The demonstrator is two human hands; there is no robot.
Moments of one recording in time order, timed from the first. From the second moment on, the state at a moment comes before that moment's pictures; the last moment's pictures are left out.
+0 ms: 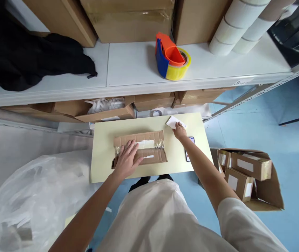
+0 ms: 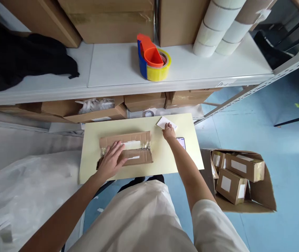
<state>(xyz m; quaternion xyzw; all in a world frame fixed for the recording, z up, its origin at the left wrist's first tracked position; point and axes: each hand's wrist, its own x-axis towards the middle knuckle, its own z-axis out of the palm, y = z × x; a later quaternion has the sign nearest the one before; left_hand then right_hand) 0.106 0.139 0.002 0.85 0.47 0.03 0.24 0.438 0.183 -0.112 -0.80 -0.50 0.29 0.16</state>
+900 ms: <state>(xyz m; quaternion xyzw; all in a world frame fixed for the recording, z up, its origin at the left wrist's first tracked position) 0.316 0.259 0.022 0.72 0.50 0.15 0.45 0.424 0.143 -0.076 -0.67 -0.60 0.15 0.42</state>
